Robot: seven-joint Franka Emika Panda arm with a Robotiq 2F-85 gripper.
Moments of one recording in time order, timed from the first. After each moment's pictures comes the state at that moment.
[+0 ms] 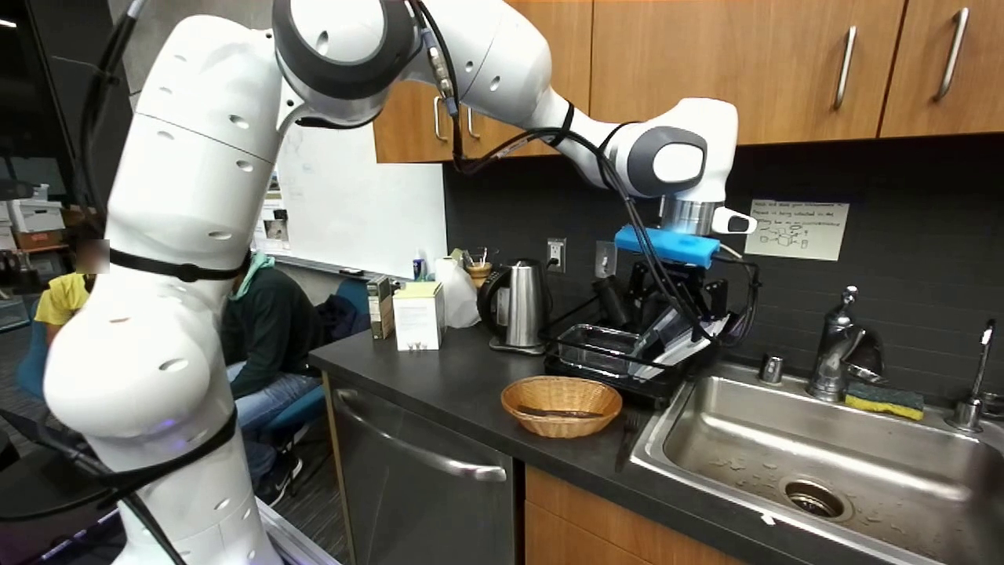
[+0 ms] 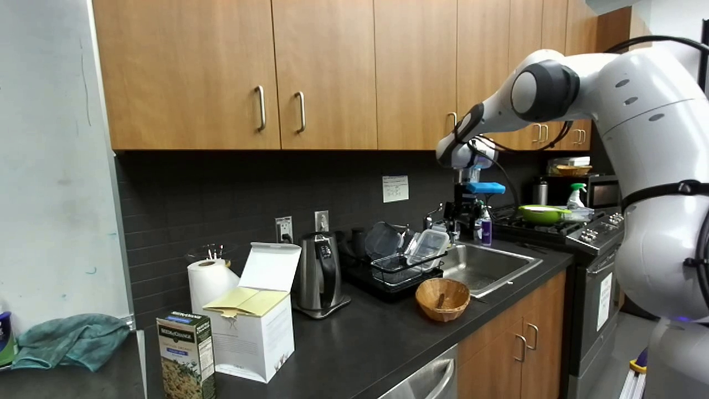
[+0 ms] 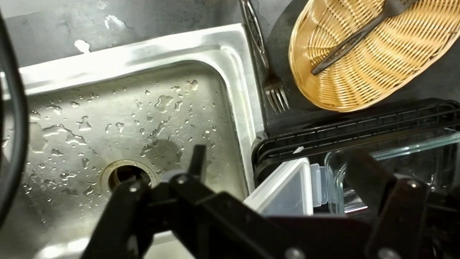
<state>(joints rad) -0.43 0.41 -0.25 -1.62 0.19 2.02 -0.44</state>
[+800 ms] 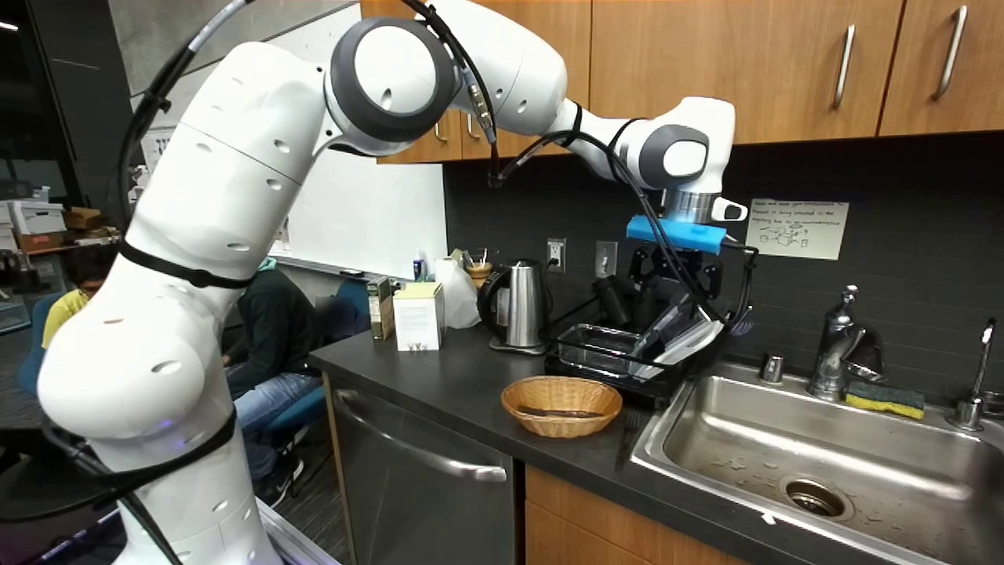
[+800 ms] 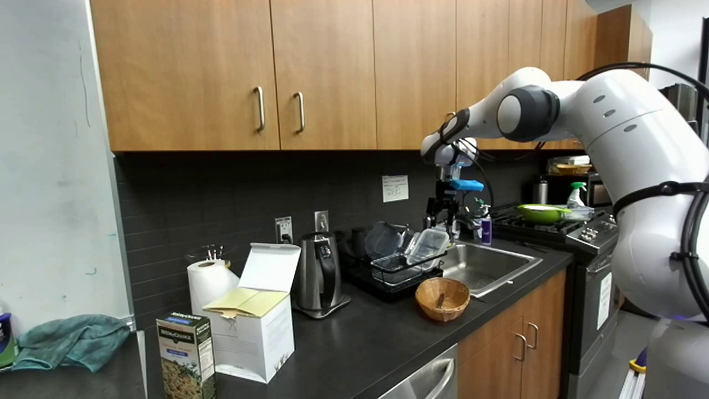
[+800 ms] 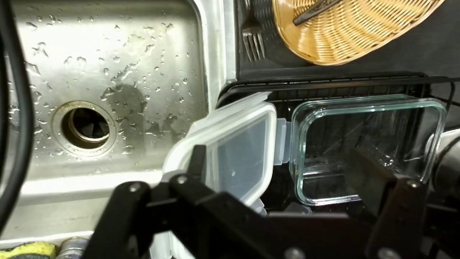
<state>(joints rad) -0.47 0.55 -0.14 -1.36 0.20 1.93 -0.53</state>
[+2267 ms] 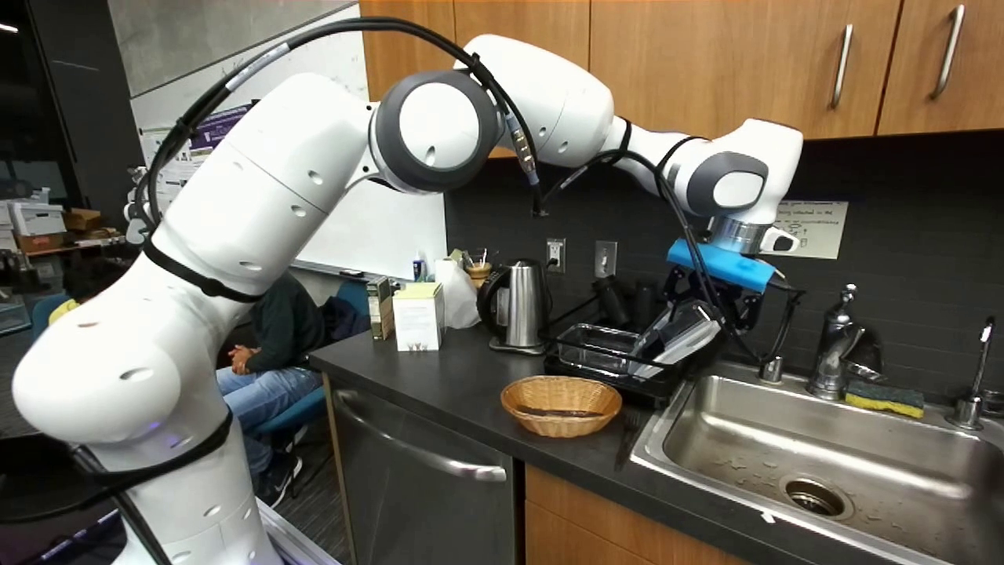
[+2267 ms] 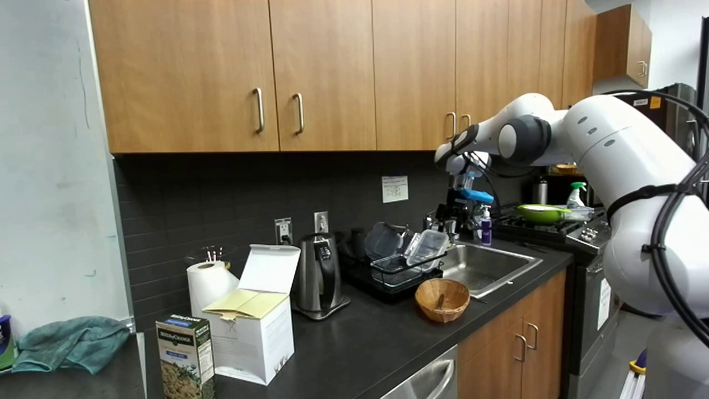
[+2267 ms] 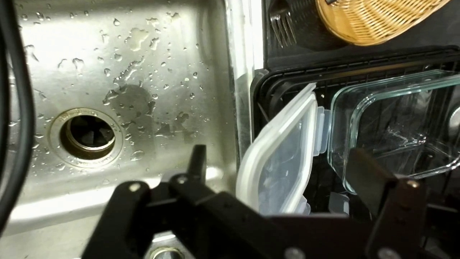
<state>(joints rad) -0.61 0.73 -0.10 -1.15 0.31 1.86 -0.58</state>
